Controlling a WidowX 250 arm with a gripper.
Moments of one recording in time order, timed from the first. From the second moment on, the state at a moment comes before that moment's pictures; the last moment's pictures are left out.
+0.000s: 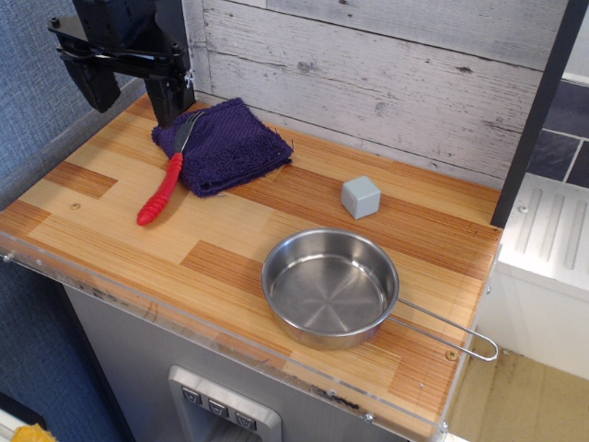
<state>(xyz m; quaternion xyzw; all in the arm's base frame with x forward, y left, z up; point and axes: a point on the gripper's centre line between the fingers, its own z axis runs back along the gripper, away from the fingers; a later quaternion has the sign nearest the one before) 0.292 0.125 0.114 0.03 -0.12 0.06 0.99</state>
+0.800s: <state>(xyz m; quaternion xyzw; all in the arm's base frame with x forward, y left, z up) 0.305 0.100 0.096 -0.02 -0.11 -0.16 0.98</state>
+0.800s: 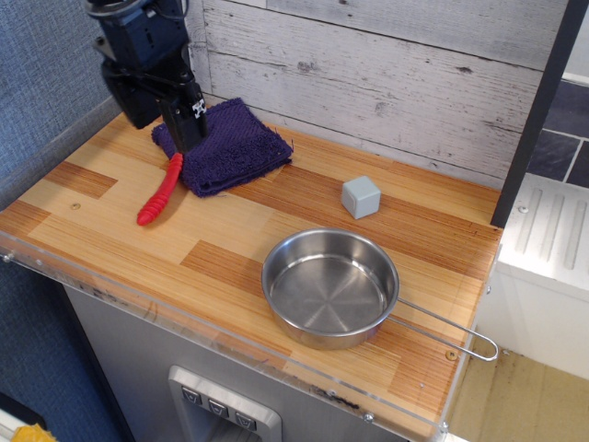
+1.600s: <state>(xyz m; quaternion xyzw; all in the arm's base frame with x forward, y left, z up) 0.332 0.016 0.076 -0.03 -0.08 -0.36 0.93</state>
